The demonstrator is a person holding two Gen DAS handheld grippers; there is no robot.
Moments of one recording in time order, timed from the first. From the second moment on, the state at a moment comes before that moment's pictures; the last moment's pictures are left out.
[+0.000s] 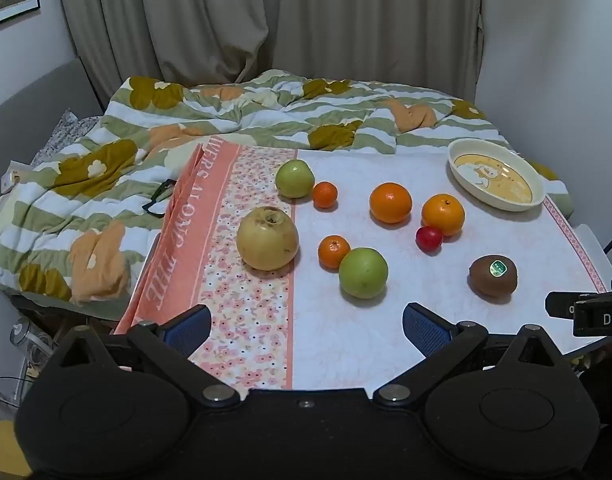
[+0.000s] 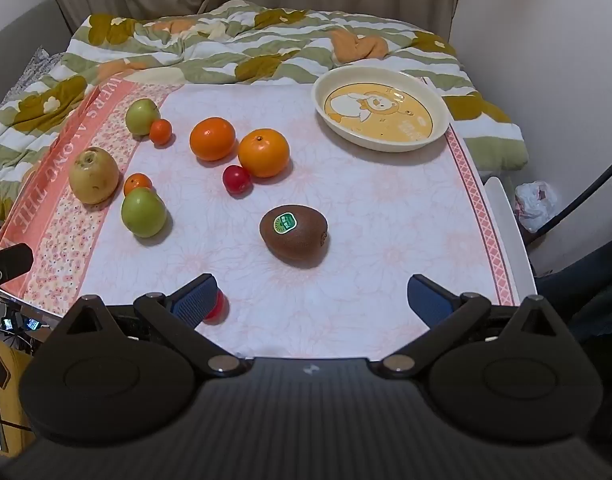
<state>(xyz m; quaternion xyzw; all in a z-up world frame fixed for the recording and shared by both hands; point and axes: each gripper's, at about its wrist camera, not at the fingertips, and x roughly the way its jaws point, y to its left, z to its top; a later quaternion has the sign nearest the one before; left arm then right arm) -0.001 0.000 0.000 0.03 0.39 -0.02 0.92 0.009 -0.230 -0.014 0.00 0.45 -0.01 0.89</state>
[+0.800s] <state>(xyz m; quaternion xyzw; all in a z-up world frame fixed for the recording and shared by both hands) 0.002 0.000 -0.004 0.03 0.40 -0.02 0.92 0.009 -0.231 -0.014 0.00 0.46 -0.01 0.89</state>
